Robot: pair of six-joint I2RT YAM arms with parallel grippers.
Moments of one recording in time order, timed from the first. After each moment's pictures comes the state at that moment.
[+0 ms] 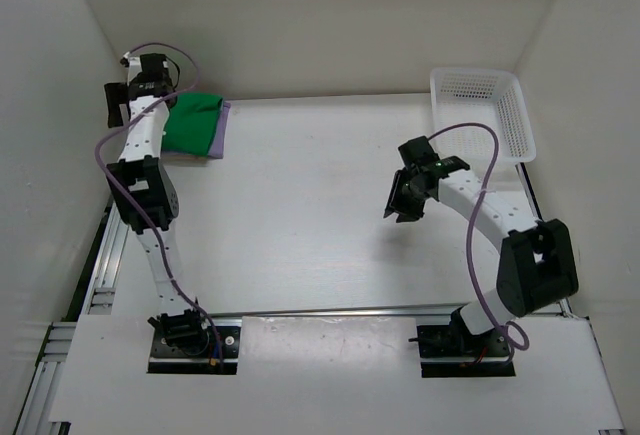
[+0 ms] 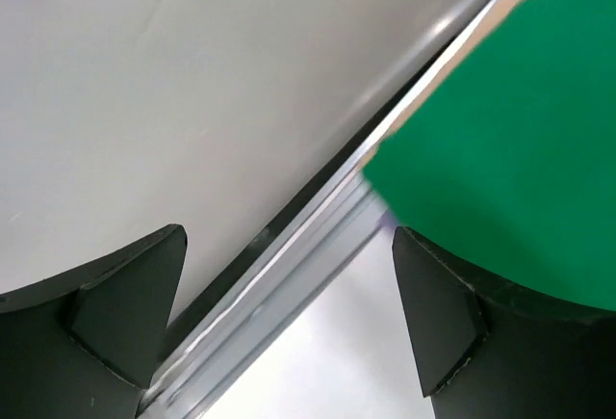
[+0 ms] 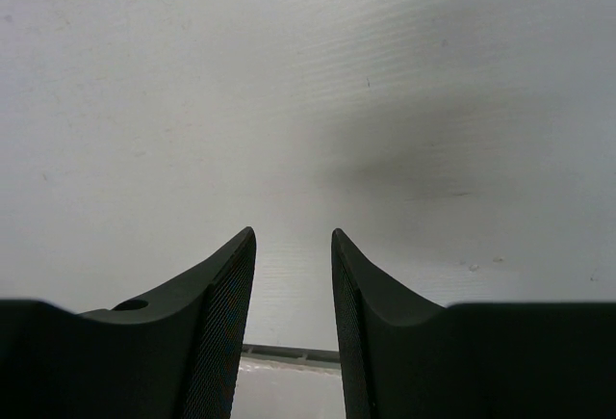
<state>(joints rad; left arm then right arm) 0.15 2.30 2.22 -0.69 -0.86 0.00 0.42 1.54 1.11 -0.78 -0.07 0.67</state>
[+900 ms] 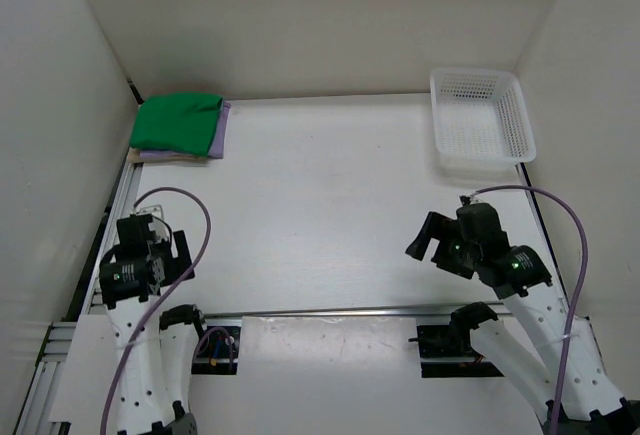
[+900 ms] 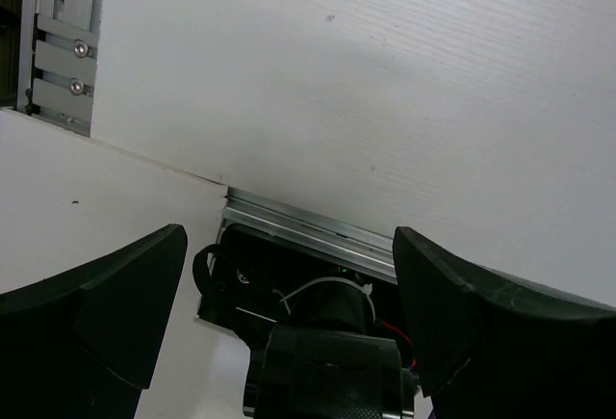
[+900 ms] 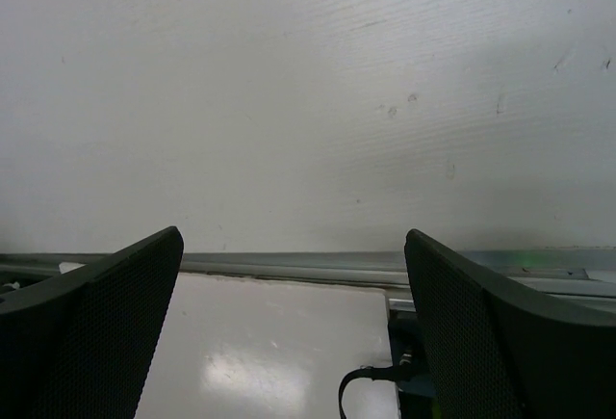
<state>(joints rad) 0.23 0.62 0.84 -1.24 -0.15 0.00 0.41 0.64 0.73 -0.99 -0.04 0.67</state>
